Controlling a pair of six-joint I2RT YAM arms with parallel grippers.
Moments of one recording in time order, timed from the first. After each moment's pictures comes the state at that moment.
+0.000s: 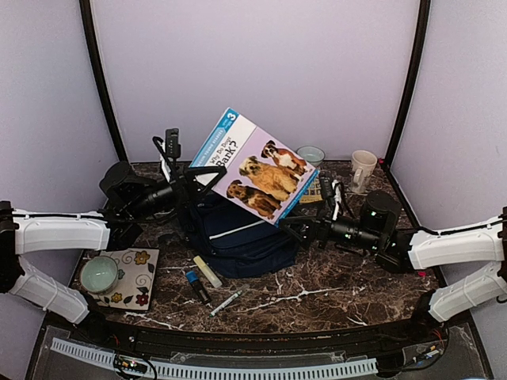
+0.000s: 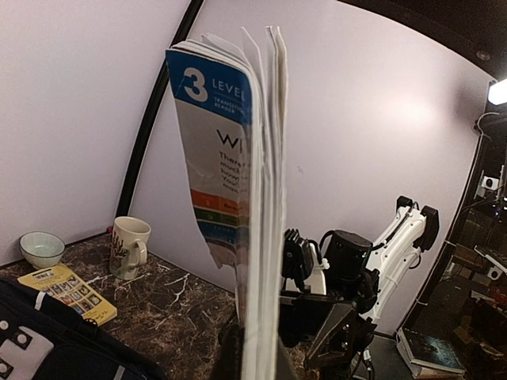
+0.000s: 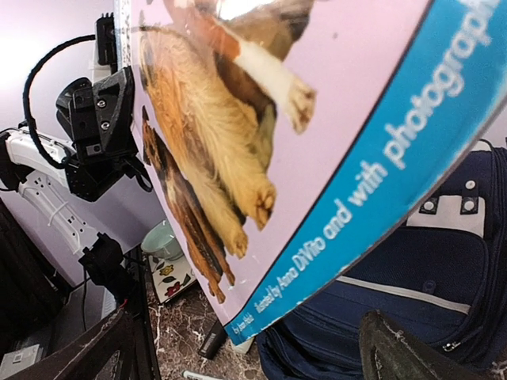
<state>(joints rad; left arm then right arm) -0.70 1.30 0.69 0.91 0.51 -0.52 0.86 1.25 0.51 0.70 -0.32 0.42</state>
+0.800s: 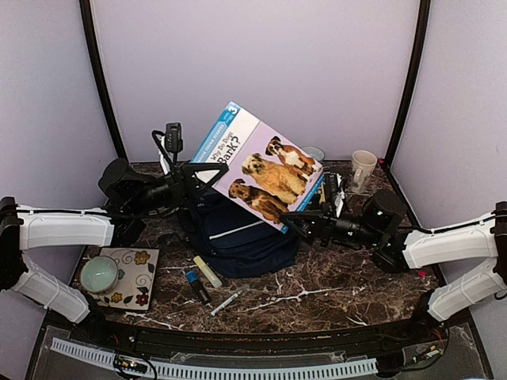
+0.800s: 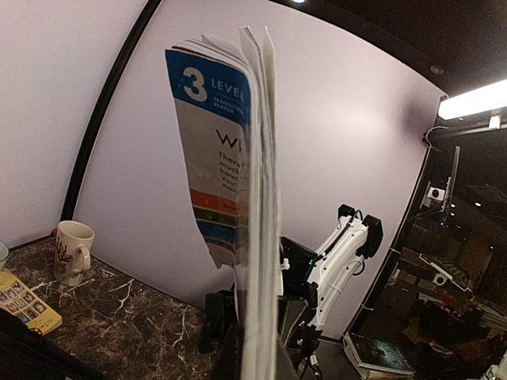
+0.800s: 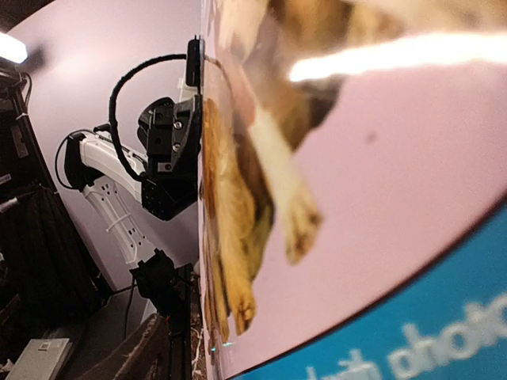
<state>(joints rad) -0.70 1.35 0.73 1.03 0.66 -0.68 0.86 1.30 0.51 0.95 -0.48 0.45</state>
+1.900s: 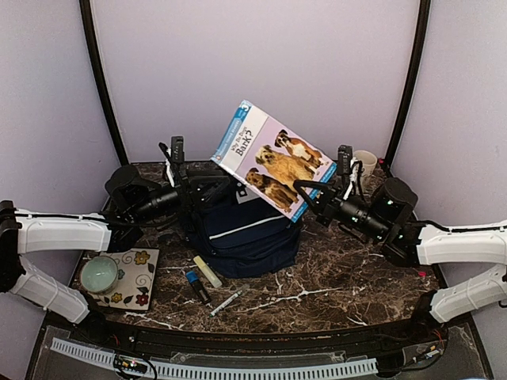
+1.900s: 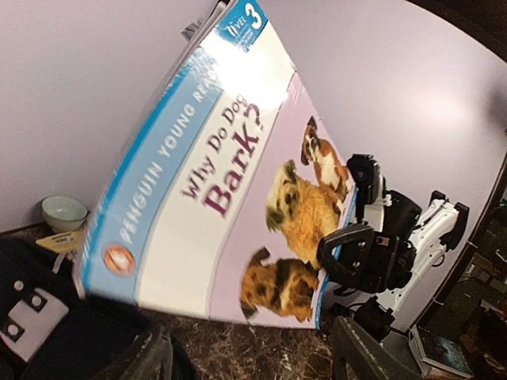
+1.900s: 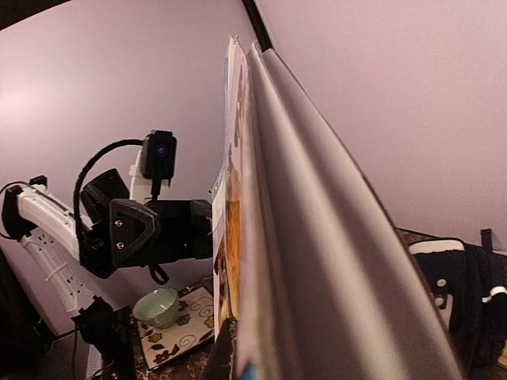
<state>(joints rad) -0.70 1.32 0.67 0.89 0.51 -0.55 0.86 1.20 0.58 0.82 -0.23 0.37</state>
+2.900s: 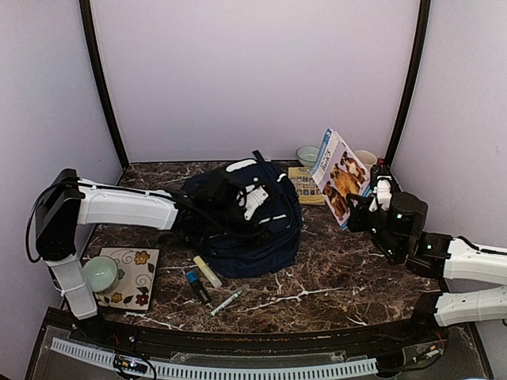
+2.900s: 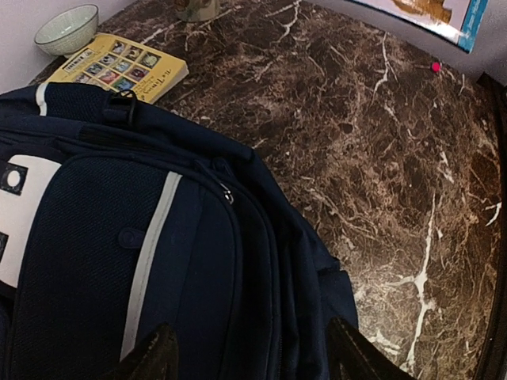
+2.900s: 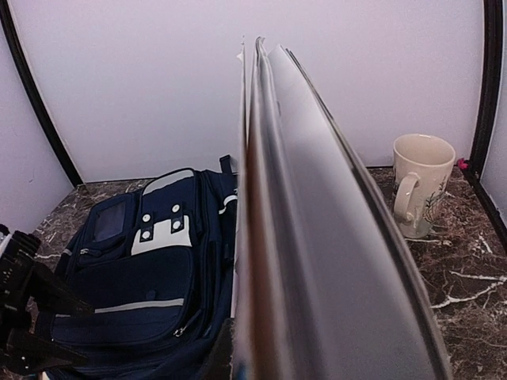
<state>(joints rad) -0.91 1.77 1.18 -0.06 0.13 0.05 0.85 0.88 0.48 0.24 0.53 0.31</state>
